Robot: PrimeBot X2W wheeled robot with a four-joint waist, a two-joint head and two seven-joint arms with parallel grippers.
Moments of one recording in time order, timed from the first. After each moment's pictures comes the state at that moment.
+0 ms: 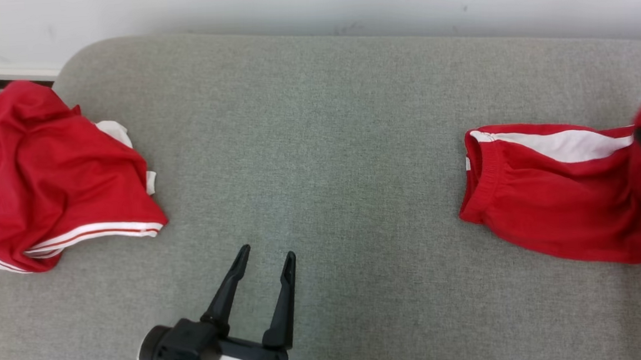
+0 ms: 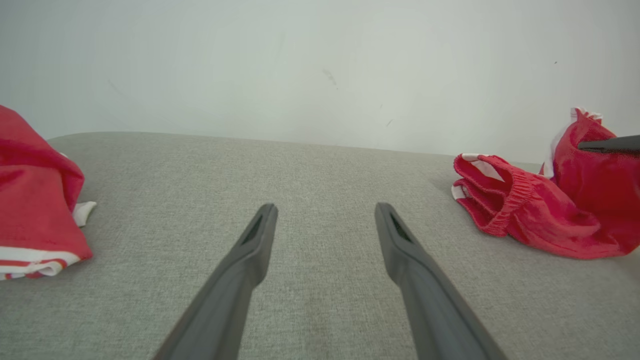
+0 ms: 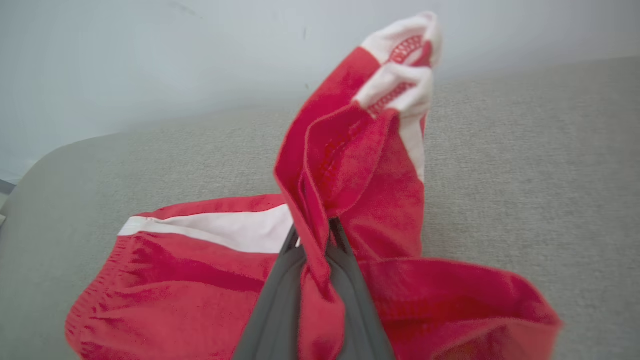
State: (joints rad) left arm -0.11 0.06 -0.30 0.03 -0.17 -0.04 -0.26; right arm -0.53 -0.32 -0.13 0.25 0.65 0.13 0.64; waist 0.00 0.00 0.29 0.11
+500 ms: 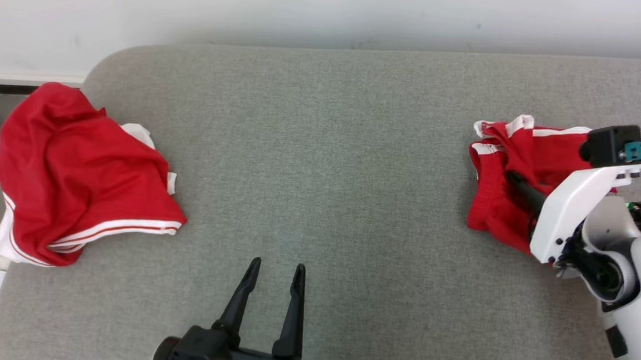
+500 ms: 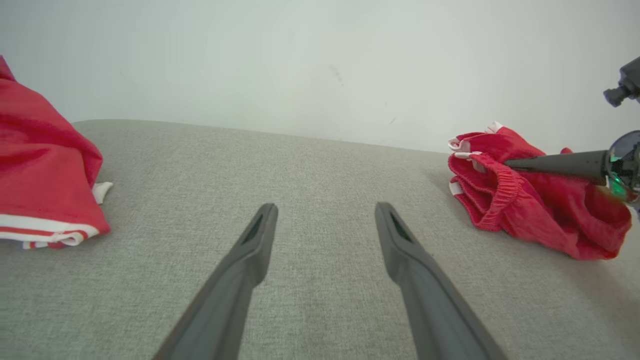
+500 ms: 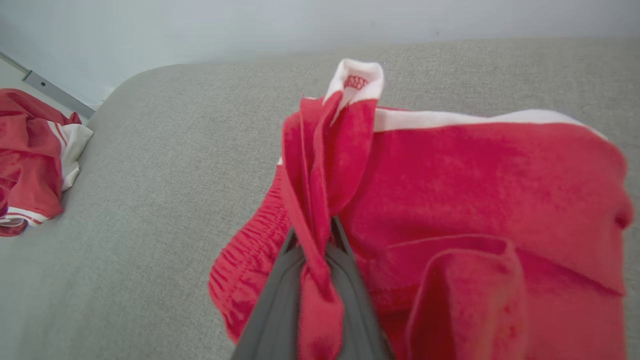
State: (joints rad) left arm -0.10 0.05 -0.32 0.06 -0.19 -0.03 -0.26; right arm -0.51 -0.11 0.07 0.26 0.54 0.13 0.63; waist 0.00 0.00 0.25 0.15
